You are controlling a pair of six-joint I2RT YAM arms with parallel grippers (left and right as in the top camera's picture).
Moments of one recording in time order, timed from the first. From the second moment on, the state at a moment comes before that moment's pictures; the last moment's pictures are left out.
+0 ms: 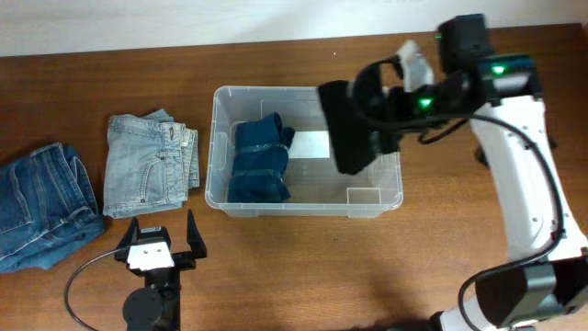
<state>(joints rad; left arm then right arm) -0.09 0.03 0.02 -0.07 -0.17 -0.02 0.08 1.71 1.83 -1.31 -0.52 0.03</state>
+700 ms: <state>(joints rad) -0.09 0.03 0.02 -0.07 -0.17 -0.02 0.33 1.72 1.59 -1.02 -0.29 0.32</state>
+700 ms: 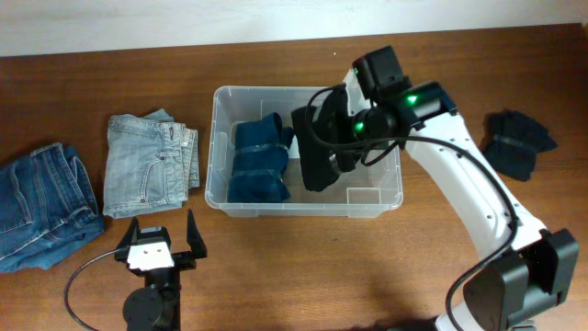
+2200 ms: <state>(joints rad) -0.09 0.03 0.02 -0.07 -0.17 -0.02 0.33 1.73 1.32 -0.86 -0.05 0.35</state>
